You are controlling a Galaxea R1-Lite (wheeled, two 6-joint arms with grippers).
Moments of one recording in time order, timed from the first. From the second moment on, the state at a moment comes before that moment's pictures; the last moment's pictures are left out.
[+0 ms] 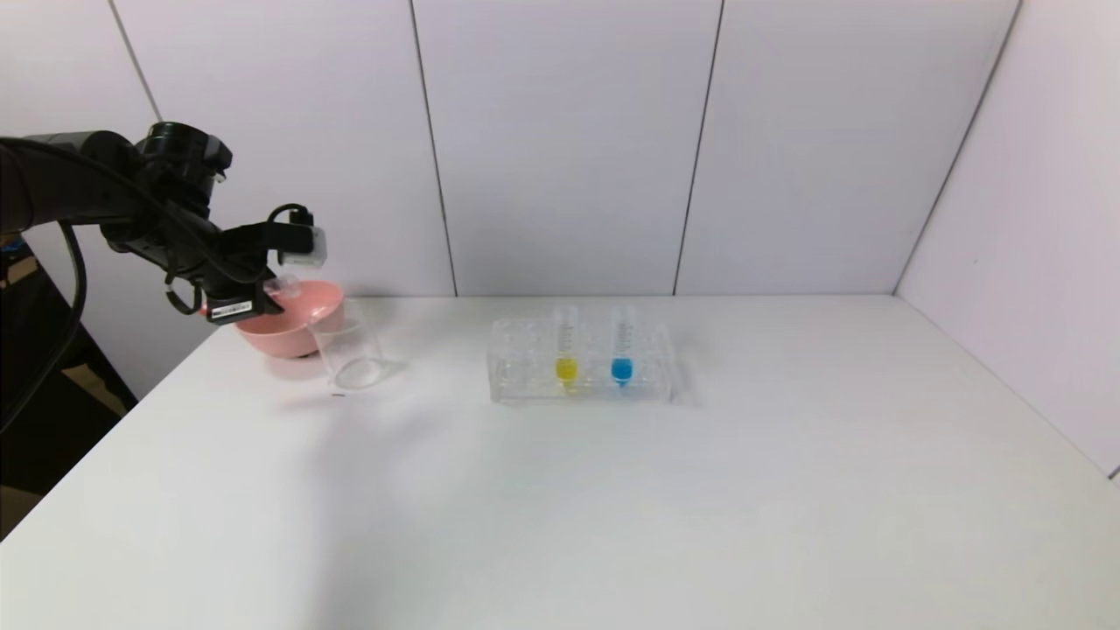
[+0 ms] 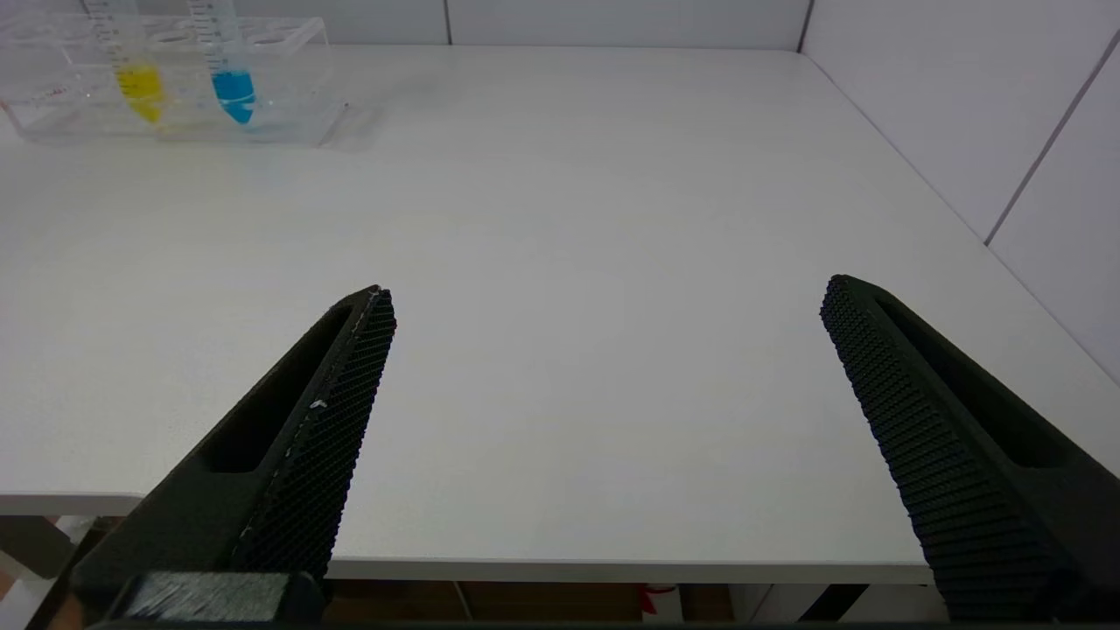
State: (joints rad) left arm 0.11 2.14 -2.01 0.69 -0.09 1.35; right arm 0.00 0.00 0.00 0.01 0.00 0.00
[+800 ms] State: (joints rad) left arm 0.09 2.14 -2.01 0.71 -0.03 1.32; right arm 0.00 0.00 0.00 0.01 0.00 0.00
